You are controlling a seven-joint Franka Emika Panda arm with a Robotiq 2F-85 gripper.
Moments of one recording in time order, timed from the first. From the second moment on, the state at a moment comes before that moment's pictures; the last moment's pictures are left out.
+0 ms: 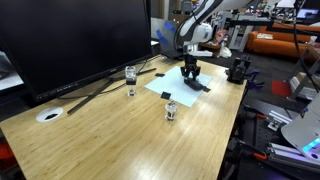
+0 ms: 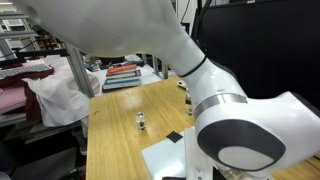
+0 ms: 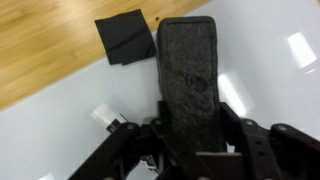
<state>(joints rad) -0.25 0.64 -0.09 -1.81 0.30 2.02 -0.01</state>
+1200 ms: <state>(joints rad) -0.27 0.56 -0.10 -1.98 0.45 2.03 0.02</state>
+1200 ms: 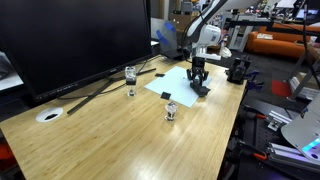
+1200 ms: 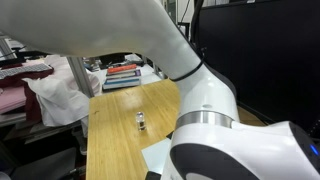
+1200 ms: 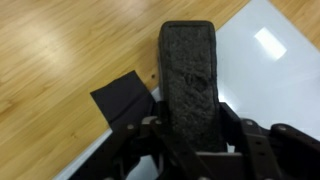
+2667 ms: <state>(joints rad) 0.00 0.47 0.05 -2.13 0.17 2.08 -0.09</state>
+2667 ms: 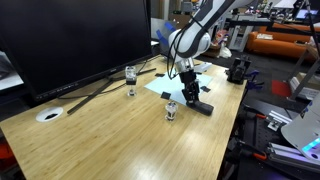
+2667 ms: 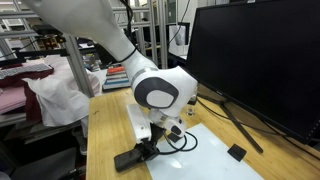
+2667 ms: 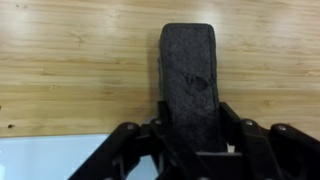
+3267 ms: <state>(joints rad) 0.01 0.41 0.09 -2.23 0.17 2.16 -0.17</state>
